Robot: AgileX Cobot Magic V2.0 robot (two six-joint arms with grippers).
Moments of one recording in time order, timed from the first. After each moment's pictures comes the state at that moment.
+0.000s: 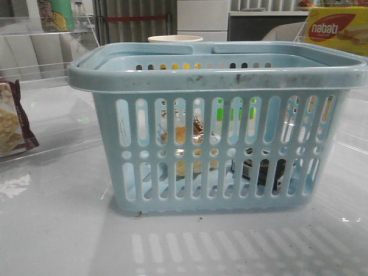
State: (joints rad) left arm -0.68 1.42 -1.57 -0.17 0.90 0.29; right arm 0.50 0.65 -0.82 -0.04 0.88 -0.02
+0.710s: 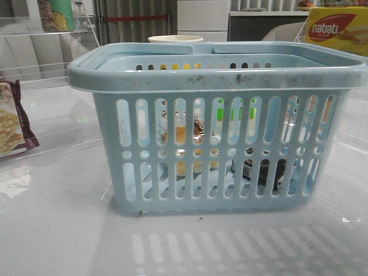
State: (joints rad) left arm -0.67 0.72 -0.82 -0.03 0.89 0.04; right arm 0.50 0.65 -0.82 -0.04 0.88 -0.02
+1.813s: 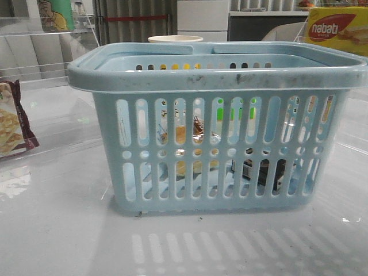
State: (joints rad) left arm -0.67 0.70 -0.78 0.01 0.85 0.05; right arm 0.50 0.65 -0.82 -0.04 0.89 -0.02
